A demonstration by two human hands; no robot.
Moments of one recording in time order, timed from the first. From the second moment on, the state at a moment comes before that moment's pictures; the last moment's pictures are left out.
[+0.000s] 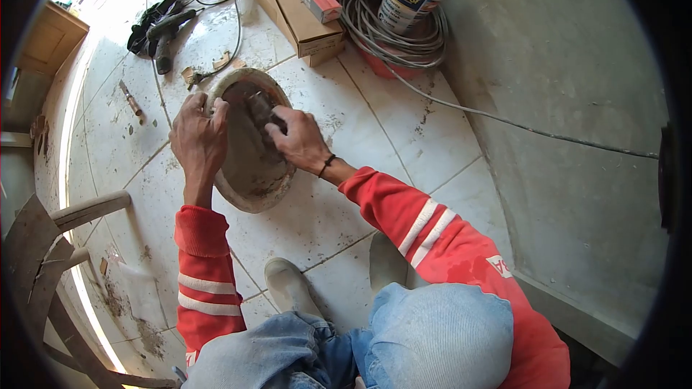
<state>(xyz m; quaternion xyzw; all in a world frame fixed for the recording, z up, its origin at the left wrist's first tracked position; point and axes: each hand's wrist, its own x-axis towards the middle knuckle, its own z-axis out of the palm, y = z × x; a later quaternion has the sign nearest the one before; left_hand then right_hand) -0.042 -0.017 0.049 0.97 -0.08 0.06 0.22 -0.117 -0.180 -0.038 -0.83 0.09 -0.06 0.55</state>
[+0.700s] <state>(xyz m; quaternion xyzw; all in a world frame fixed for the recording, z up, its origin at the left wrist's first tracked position) -0.022 0.020 0.041 0.96 -0.05 0.10 0.27 -0.219 -0.266 -0.149 -1.00 0.03 -0.08 -0.03</state>
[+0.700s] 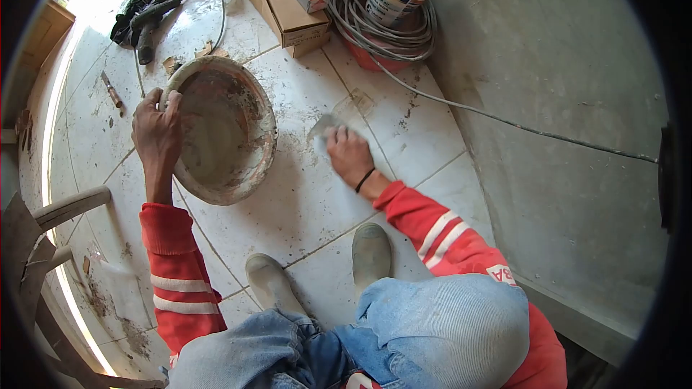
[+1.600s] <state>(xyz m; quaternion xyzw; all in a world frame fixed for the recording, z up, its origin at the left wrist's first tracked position) -0.035 0.008 0.051 0.96 -0.05 0.06 0.28 -0.171 -0.394 -0.090 -0.98 0.06 -0.08 0.15</state>
